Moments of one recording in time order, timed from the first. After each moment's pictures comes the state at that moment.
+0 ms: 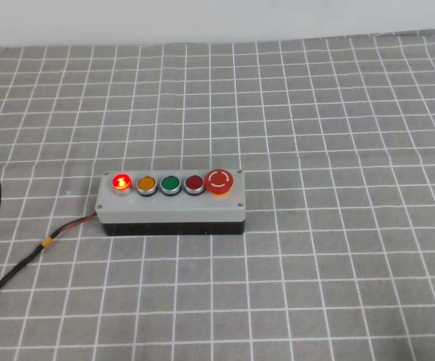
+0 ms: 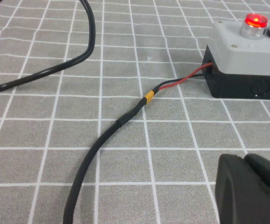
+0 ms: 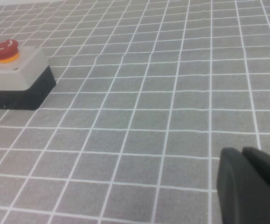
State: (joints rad) right arm 0.19 -0.01 0.03 0.30 0.34 -0.11; left arm -0.16 -0.01 0.03 0.11 0.39 -0.14
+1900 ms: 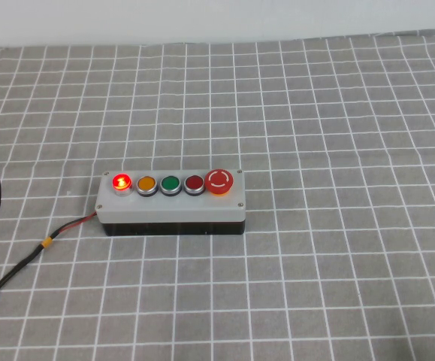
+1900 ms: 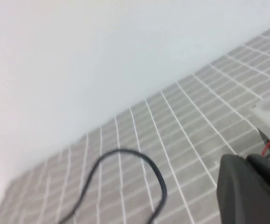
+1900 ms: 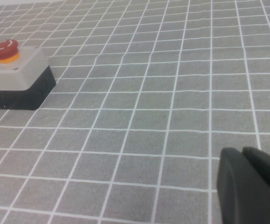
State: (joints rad) right arm 0.19 -0.01 0.03 0.30 0.34 -0.11; left arm -0.16 -0.01 0.03 0.72 0.09 -0.15
